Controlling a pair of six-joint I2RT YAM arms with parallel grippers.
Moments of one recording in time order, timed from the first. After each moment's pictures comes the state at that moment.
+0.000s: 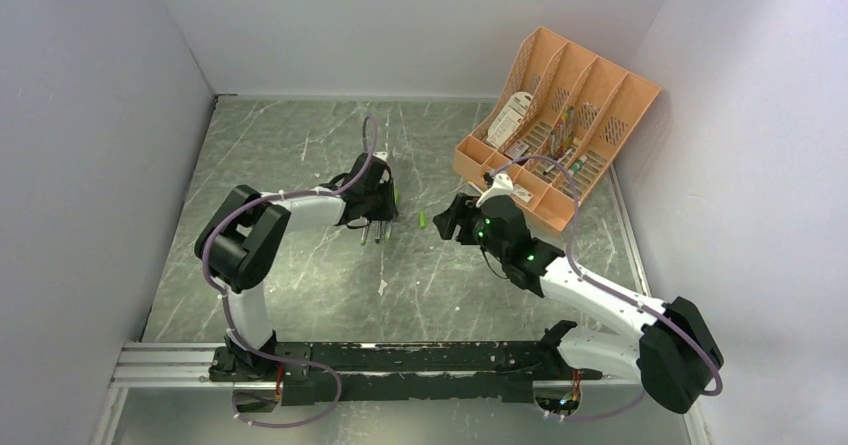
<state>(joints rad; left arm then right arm) -0.59 1.85 1.04 -0.01 0.01 -0.48 0.70 1.06 0.54 0.14 0.14 0.64</state>
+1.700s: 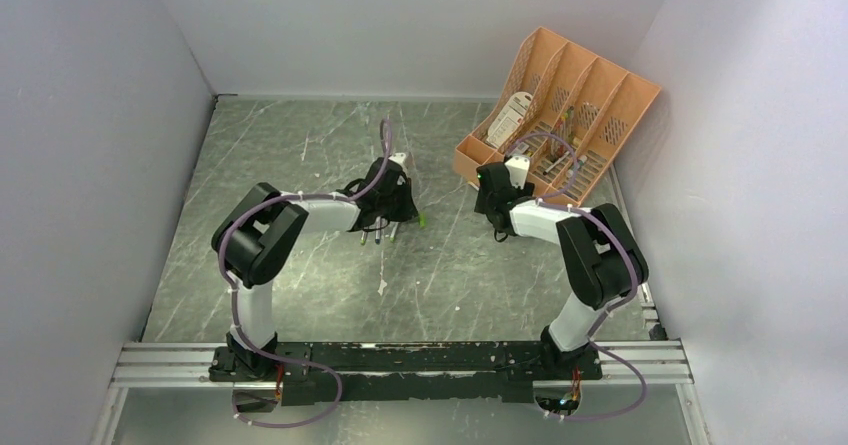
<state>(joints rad) -0.66 1.92 1.06 0.18 0.07 -0.53 0.40 1.69 0.82 0.01 0.55 0.49</state>
